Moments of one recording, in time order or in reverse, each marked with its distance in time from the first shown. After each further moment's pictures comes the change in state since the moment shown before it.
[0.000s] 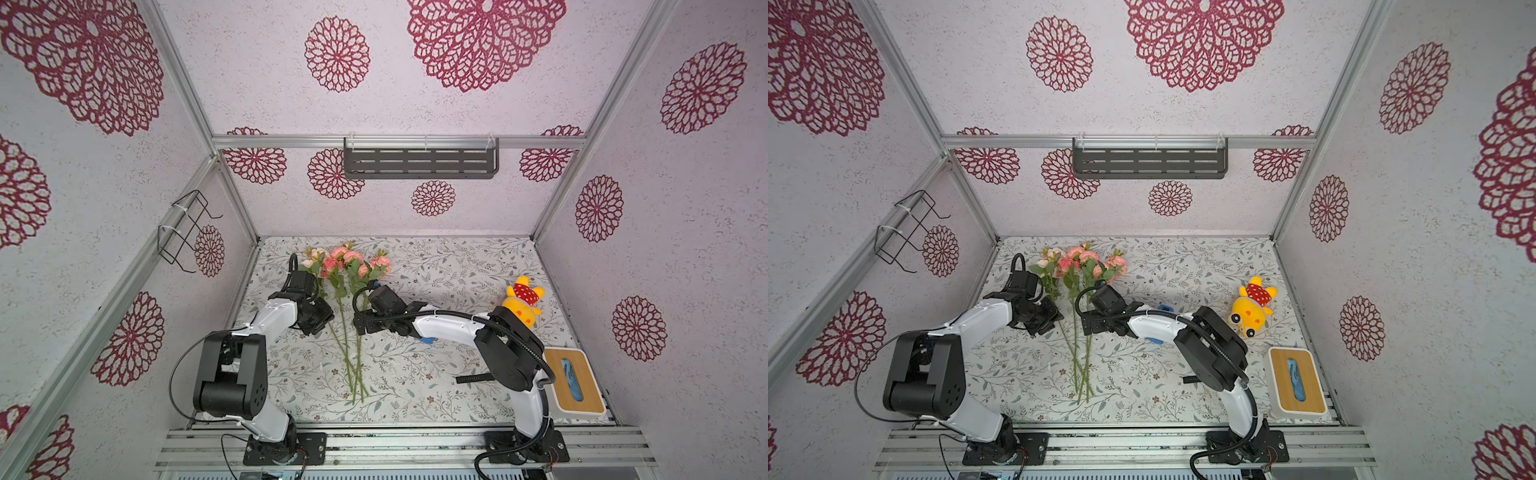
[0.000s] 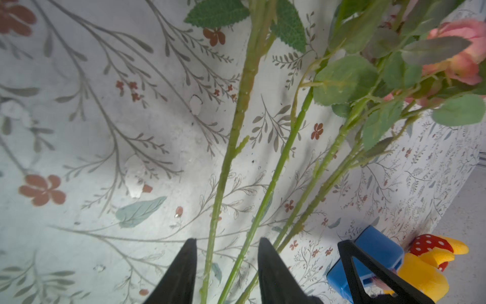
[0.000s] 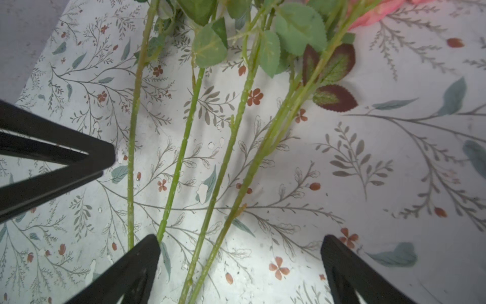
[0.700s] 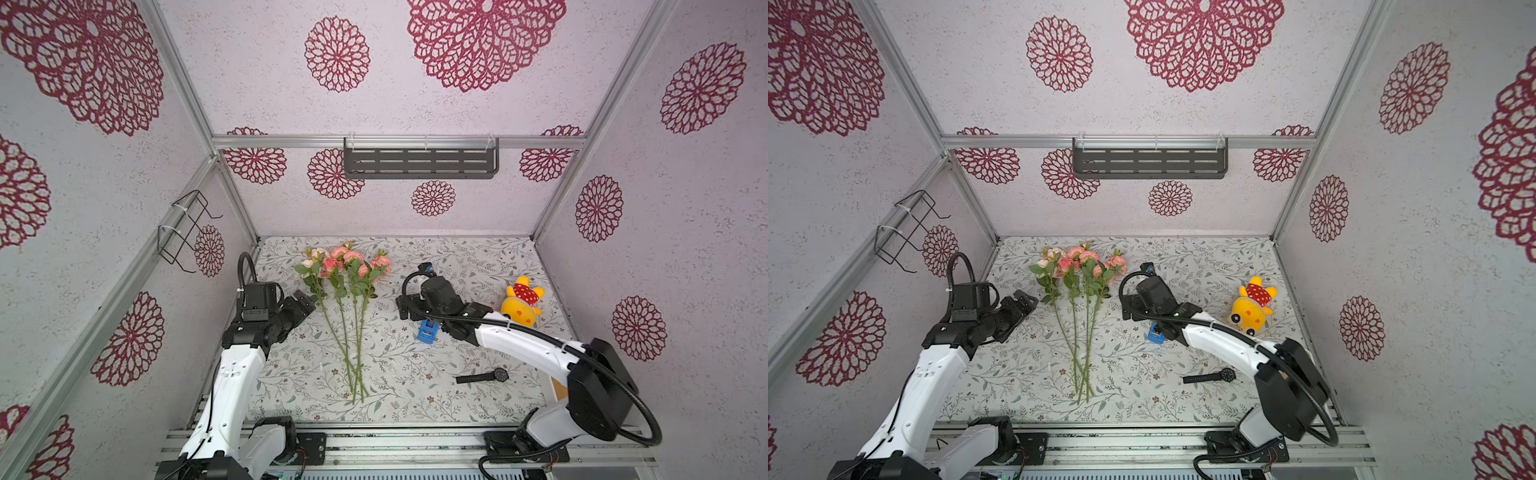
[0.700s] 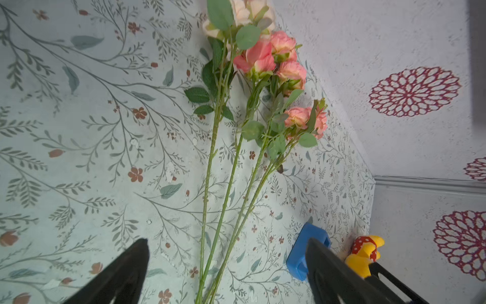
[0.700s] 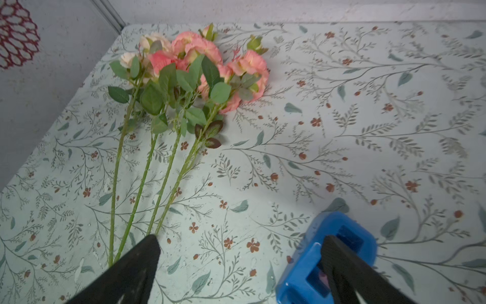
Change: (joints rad) left arm 0.146 -0.587 -0.141 -0.086 -0.016 0.044; right arm -0.107 -0.454 -0.316 -0.006 0.161 -0.061
